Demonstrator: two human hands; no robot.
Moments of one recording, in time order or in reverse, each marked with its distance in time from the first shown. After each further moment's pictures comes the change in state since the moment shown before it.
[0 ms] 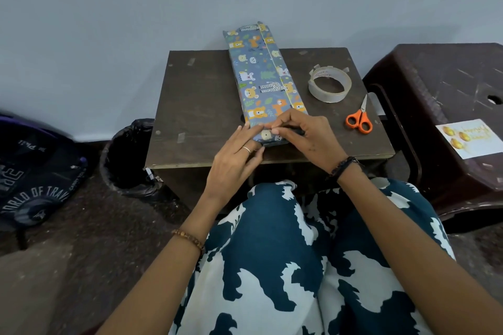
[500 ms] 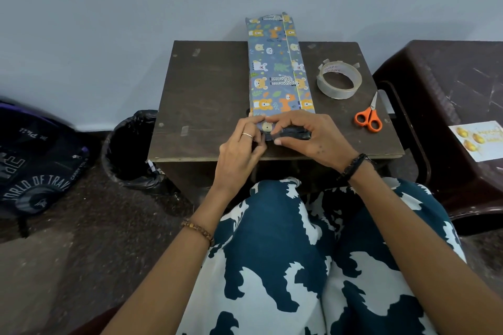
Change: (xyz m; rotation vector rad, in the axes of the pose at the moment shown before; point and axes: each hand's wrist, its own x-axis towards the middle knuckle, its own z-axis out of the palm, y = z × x) left_hand 0.006 0.007 0.003 -0.066 -0.030 -0.270; right_hand 0.002 -0.005 -0.003 -0.012 -0.158 0.004
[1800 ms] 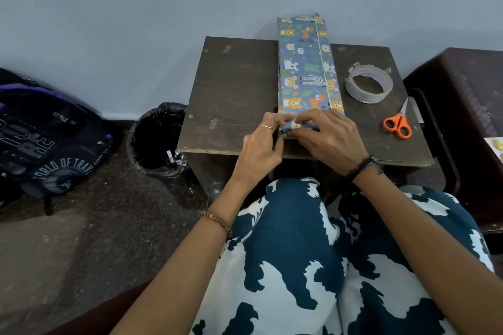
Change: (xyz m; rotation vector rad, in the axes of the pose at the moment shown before) left_hand 0.006 0.008 -0.020 -0.198 -0.095 -0.185; right_hand 0.012 0.012 0.024 -0.878 0.262 -0.602
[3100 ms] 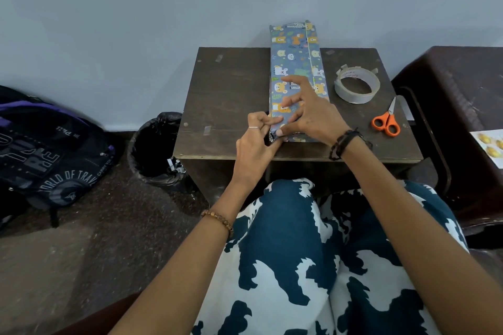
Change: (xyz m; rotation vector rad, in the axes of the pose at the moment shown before) left_hand 0.007 0.004 0.010 -0.056 0.090 -0.145; right_hand 0.050 0.008 -0.018 0.781 -0.441 0.885
